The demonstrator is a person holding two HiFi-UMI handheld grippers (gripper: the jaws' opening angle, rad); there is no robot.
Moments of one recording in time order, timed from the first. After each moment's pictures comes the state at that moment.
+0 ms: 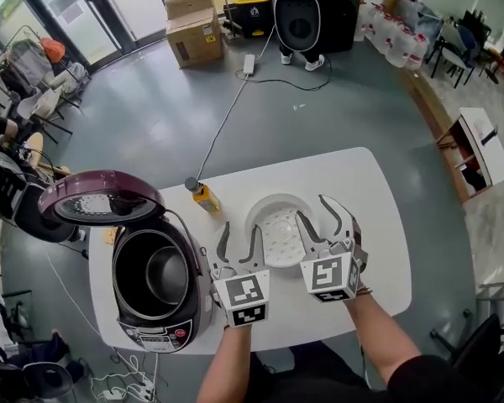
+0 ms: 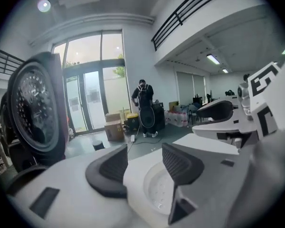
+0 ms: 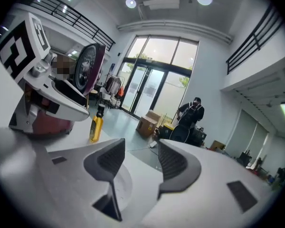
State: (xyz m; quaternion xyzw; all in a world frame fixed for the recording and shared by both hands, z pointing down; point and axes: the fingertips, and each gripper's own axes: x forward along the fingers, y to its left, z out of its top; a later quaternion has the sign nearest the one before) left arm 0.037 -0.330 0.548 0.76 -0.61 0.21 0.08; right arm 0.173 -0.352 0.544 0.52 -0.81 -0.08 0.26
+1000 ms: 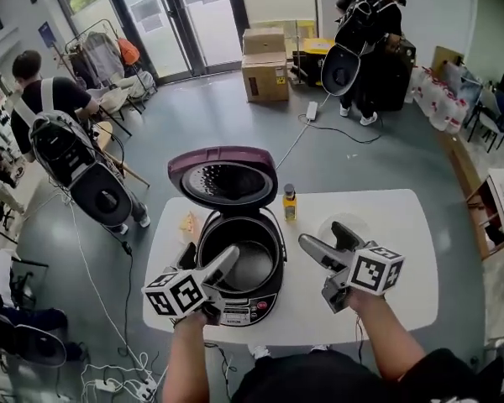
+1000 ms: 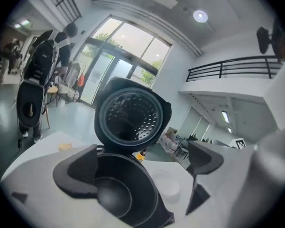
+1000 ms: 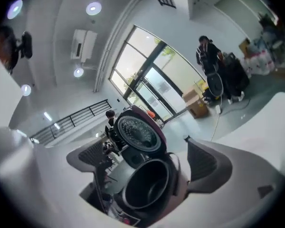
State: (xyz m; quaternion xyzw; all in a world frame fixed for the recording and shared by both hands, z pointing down) left arm -0.236 -0.212 0.425 0.75 -0.59 -0.01 0.30; right arm -0.009 -0.263 0.418 0.32 -0.88 0.35 -0.07
